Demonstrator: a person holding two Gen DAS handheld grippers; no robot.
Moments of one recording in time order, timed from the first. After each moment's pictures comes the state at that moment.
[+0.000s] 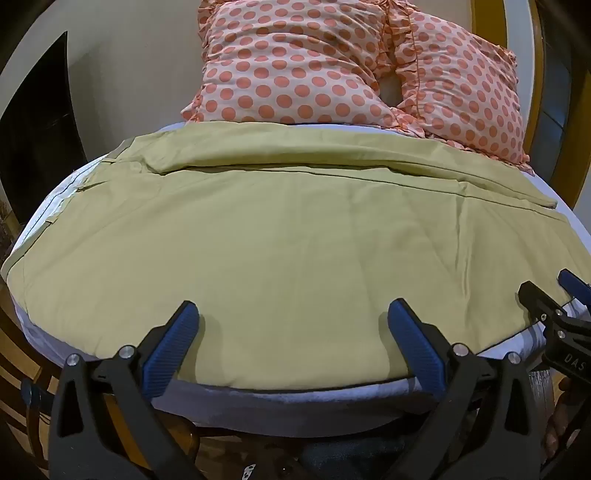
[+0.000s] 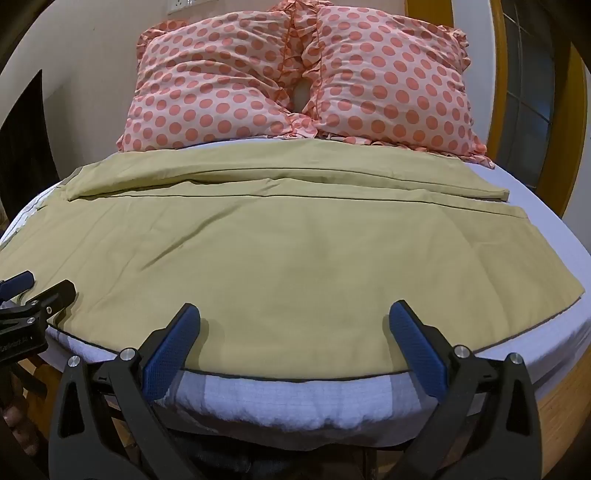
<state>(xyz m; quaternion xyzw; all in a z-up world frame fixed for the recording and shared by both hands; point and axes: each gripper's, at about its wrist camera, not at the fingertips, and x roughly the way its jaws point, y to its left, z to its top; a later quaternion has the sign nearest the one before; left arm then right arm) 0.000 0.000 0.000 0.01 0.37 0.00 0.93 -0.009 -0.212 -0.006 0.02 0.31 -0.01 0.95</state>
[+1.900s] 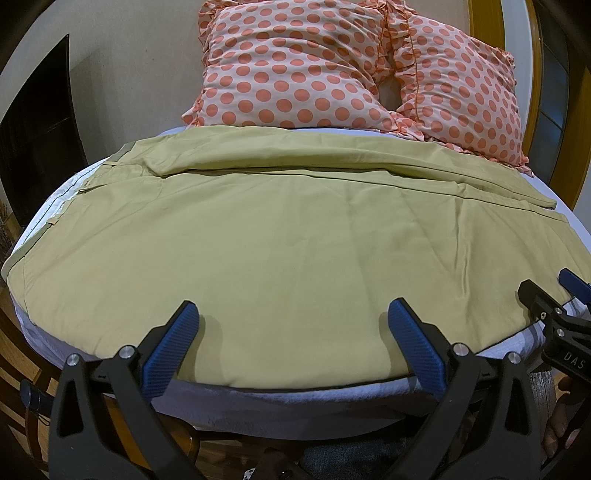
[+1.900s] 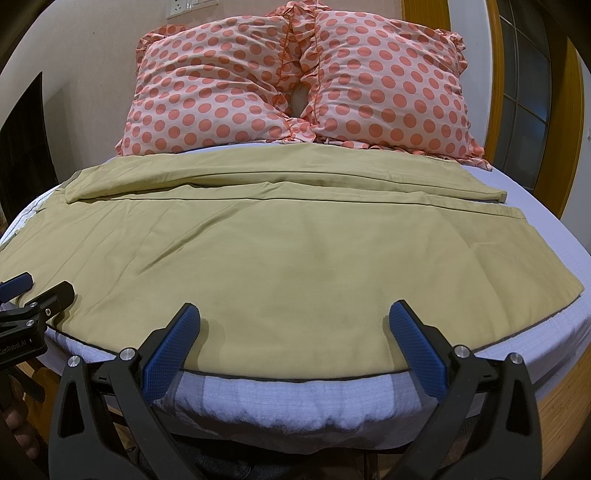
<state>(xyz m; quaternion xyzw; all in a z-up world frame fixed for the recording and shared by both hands) -0.001 0.000 0.001 0.01 0.36 0.00 0.93 -0.011 -0.213 -0.008 0.02 0.30 -0.01 0.95</state>
